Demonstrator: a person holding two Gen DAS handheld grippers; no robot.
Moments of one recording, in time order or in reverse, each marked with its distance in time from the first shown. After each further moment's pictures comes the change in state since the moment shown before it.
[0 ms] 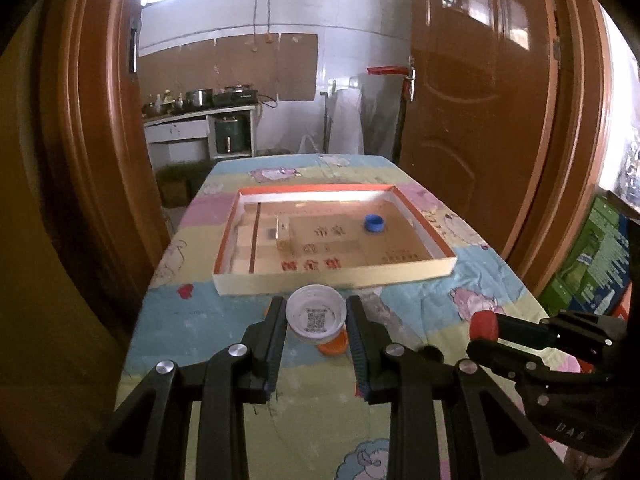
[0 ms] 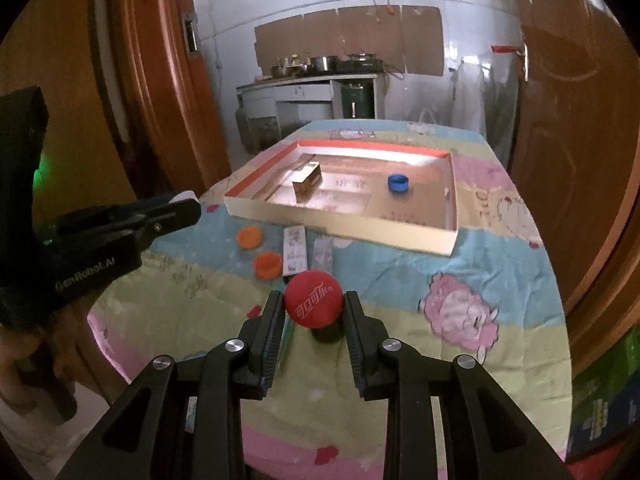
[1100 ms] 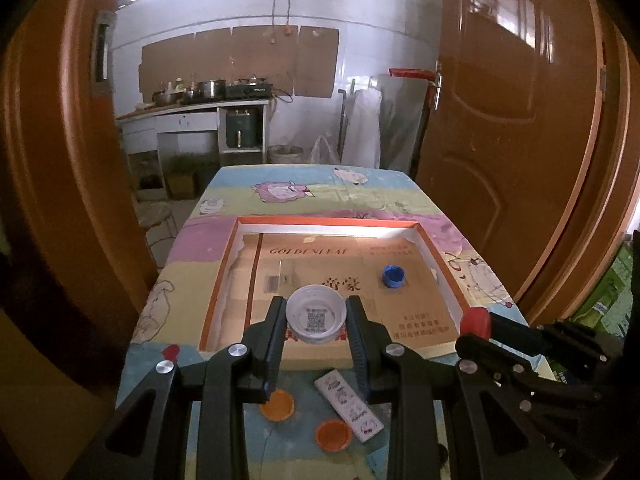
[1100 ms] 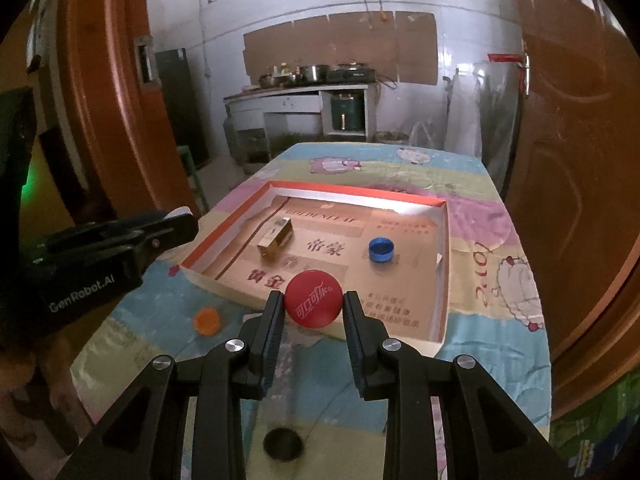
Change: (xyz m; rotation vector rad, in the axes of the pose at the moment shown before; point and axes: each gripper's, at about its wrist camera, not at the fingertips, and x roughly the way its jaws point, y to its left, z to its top) left arm 0.069 0.009 0.074 -0.068 0.030 0.020; right arm 0.053 -0.035 0.086 0.013 -0.018 -0.031
